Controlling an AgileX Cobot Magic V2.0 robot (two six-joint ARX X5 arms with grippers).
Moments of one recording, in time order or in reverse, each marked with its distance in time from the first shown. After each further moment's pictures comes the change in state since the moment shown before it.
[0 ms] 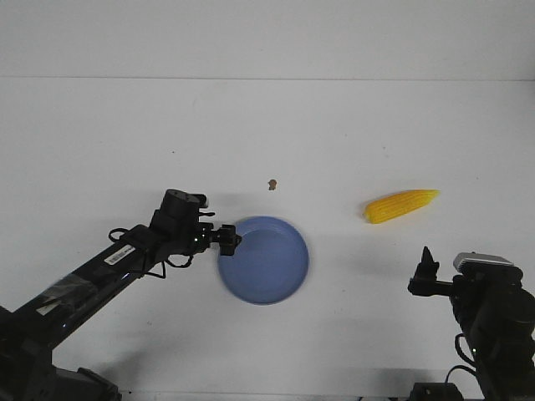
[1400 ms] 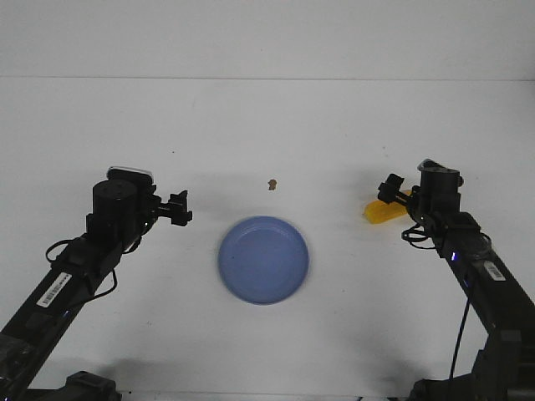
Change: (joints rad) left arm 0.178 -0.312 0.000 0.033 -0.281 0.289; right arm -0.013 1.028 0.235 0.420 -0.019 0.396
